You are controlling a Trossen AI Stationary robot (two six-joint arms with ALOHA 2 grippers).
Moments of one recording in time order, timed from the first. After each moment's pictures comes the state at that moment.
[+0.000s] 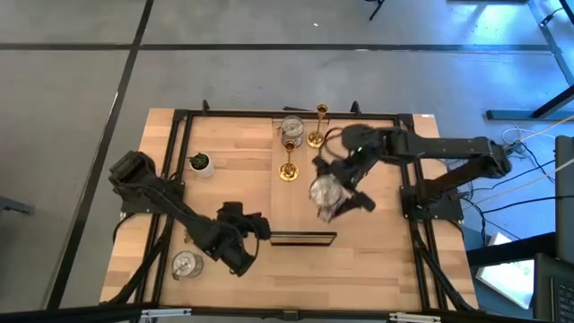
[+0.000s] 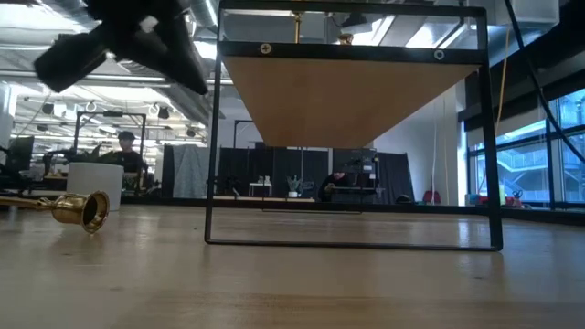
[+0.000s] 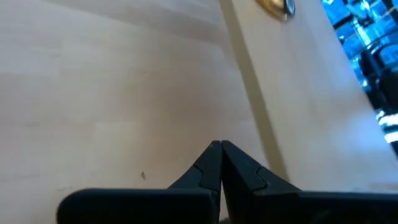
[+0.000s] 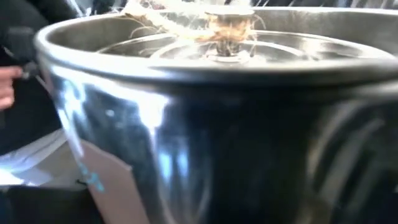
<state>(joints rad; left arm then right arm) -0.60 1.71 1.20 -0.84 -0.94 -2.13 -0.01 1.36 1.30 -0.43 -0.78 -0.10</state>
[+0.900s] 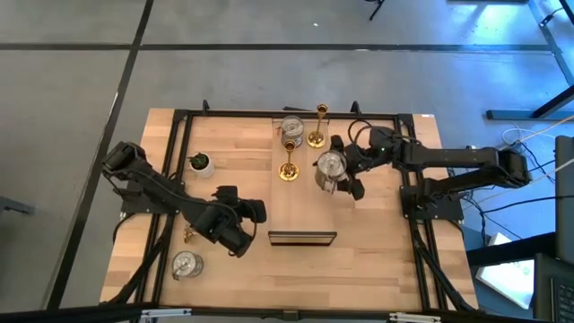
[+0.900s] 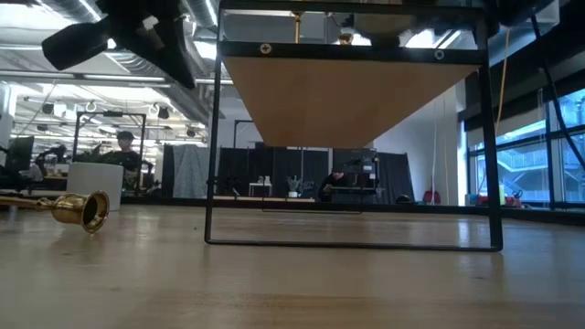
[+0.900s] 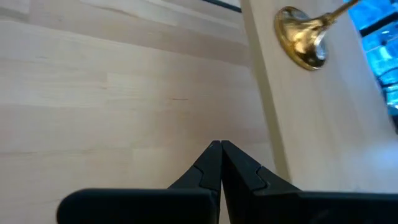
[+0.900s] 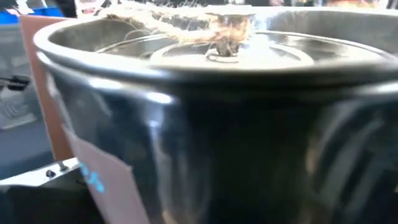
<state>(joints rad) -0.52 1.59 1.20 -1.00 -0.83 -2.11 -0.18 1.13 0.73 0.24 -0.51 0.02</state>
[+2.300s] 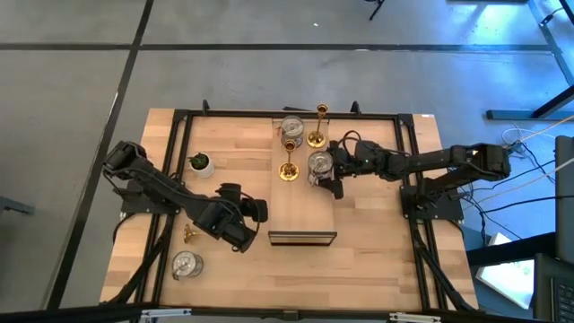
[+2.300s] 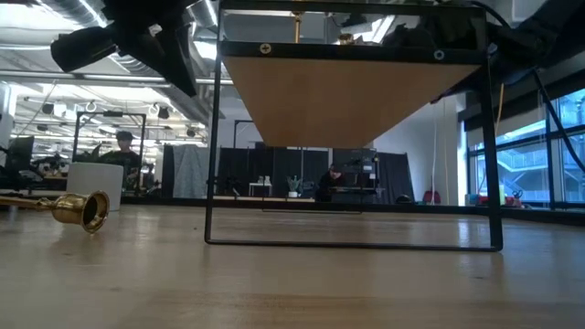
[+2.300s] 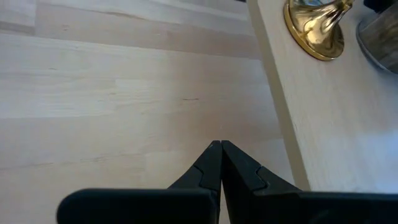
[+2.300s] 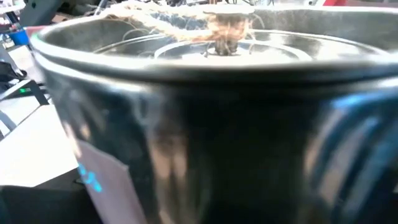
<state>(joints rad) -0.48 1.59 1.20 -1.00 -0.78 -2.00 -0.20 1.36 0.50 0.62 -0.26 0.11</state>
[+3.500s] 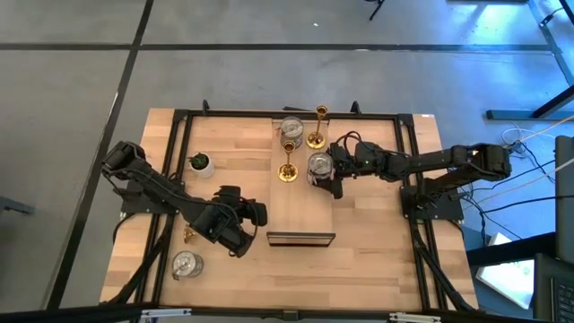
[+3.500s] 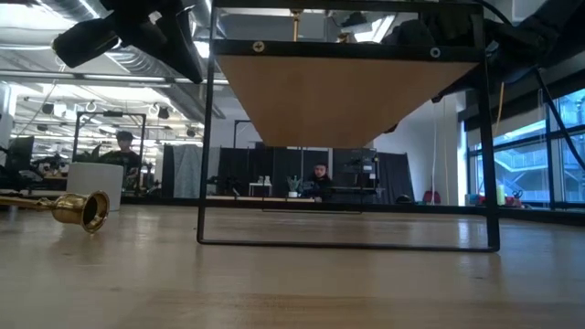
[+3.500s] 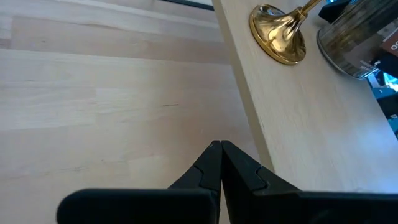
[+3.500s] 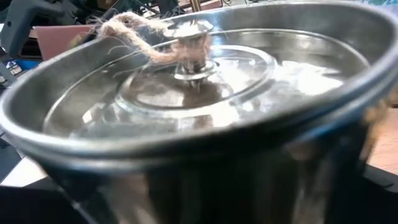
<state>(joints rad) -0.52 1.58 1.20 -0.96 -0.86 -1.97 -0.18 1.36 0.50 0.61 -0.24 0.24</state>
